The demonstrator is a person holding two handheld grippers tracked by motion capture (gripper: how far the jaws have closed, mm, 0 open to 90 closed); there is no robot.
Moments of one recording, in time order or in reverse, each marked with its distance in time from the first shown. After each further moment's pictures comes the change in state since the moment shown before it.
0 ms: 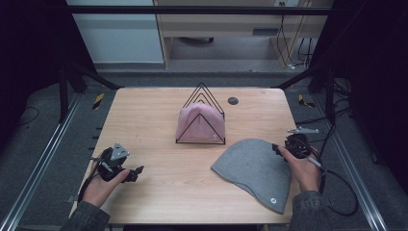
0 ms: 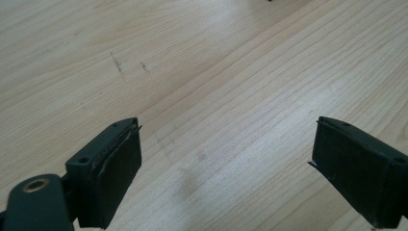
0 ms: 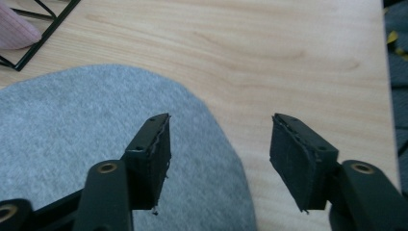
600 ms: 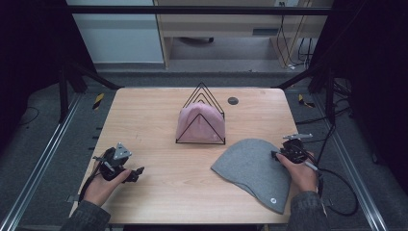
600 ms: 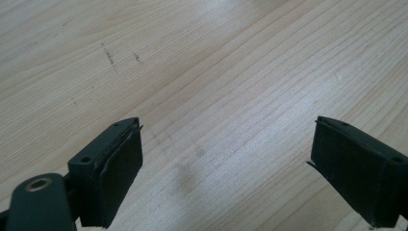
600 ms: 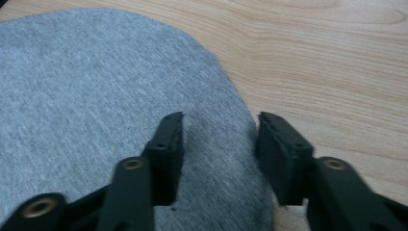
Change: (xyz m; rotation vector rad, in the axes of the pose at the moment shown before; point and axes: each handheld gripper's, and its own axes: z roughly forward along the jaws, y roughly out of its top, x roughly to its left) left arm -0.001 0.000 0.006 0.034 -0.014 0.018; right arm 0.003 -0.016 0.014 0.090 0.007 -0.046
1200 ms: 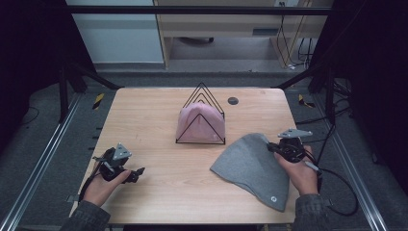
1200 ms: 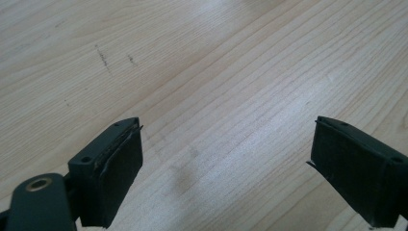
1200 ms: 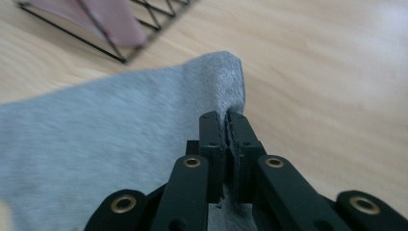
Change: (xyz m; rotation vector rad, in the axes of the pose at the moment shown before) left arm 0.000 0.000 0.000 -0.012 -0.021 0.000; right arm 0.044 0.025 -0.054 -0.161 0.093 -0.201
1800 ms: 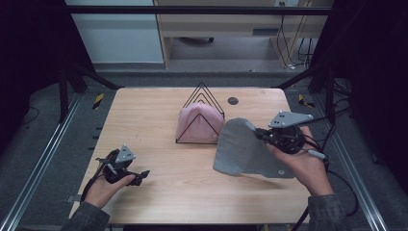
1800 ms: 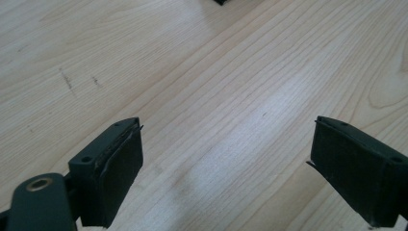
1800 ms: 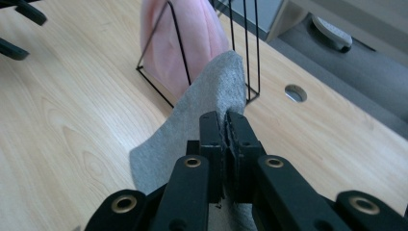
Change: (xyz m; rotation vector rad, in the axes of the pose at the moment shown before) left arm -0.015 0.006 -0.004 -0.039 -0.082 0.039; right arm 0.062 0.089 -0.082 -0.110 0.117 -0.281
